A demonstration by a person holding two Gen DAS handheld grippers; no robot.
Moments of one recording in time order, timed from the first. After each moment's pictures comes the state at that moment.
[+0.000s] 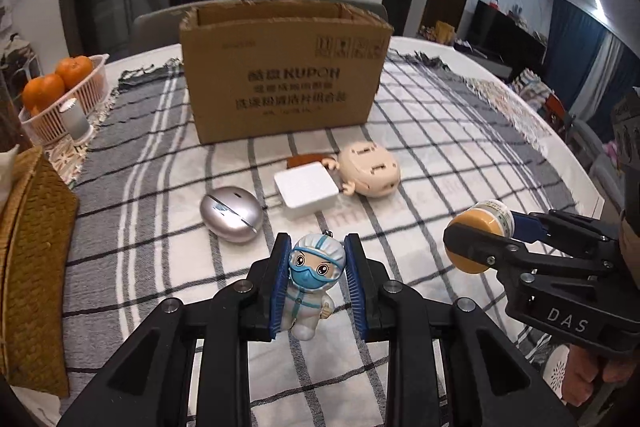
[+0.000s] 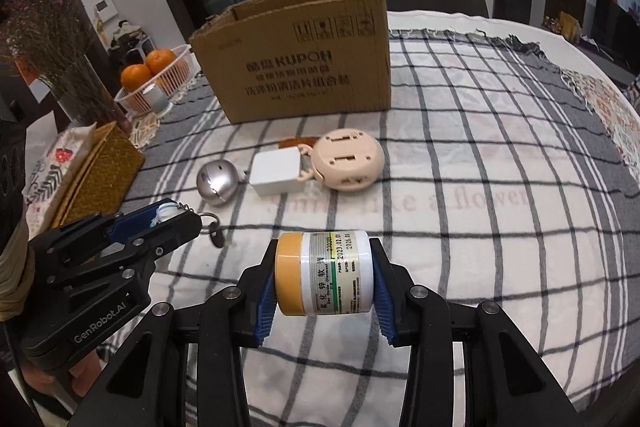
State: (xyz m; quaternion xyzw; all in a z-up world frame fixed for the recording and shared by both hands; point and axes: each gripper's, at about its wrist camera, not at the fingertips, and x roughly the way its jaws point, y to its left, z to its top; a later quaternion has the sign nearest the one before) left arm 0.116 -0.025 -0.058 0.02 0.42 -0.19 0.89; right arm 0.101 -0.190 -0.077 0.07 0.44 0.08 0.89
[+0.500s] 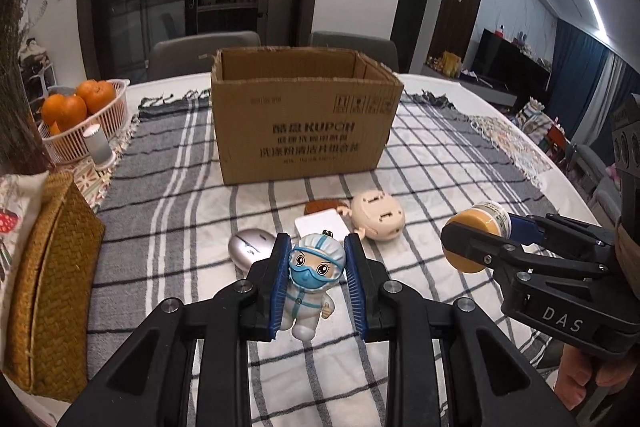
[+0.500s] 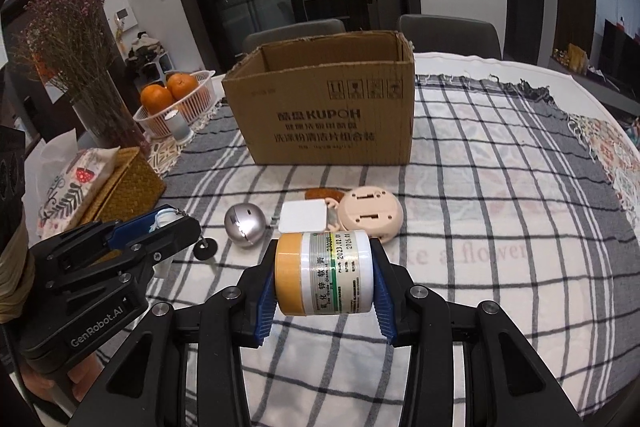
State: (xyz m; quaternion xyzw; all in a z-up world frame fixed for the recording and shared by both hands) left arm 0.118 -0.009 -0.020 0.00 0.37 -0.17 0.91; right arm 0.107 -0.175 -0.037 0.06 0.40 0.09 0.91
